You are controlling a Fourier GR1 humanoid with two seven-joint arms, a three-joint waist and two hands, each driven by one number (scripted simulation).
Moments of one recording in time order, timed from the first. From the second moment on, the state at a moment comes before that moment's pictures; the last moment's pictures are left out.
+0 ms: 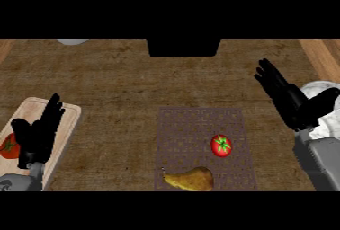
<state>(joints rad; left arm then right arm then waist) -0.08 0.50 -0.20 -1.36 0.35 0.35 0.03 -0.33 -0.43 0.16 -1.35 -0.39 0.04 0.00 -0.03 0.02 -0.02</state>
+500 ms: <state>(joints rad) -0.17 0.42 -0.28 -1.42 0.34 0.30 -0.01 -0.49 -0.51 0.56 -1.68 0.03 0.27 -0.32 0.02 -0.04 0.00</state>
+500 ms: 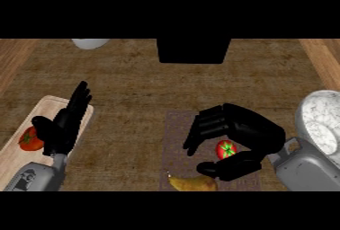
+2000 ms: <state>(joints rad) -0.18 0.31 -0.31 -1.53 0.22 0.33 0.04 0.06 -0.64 0.86 -2.08 1.00 0.03 -0.52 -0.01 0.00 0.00</state>
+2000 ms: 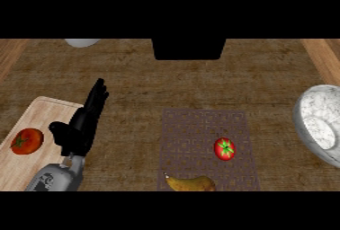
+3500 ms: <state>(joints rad) -0.14 0.18 -0.20 -1.55 0.07 0.21 0.07 0.01 -0.41 0.68 -1.79 1.01 0.29 -0.71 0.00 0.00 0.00</state>
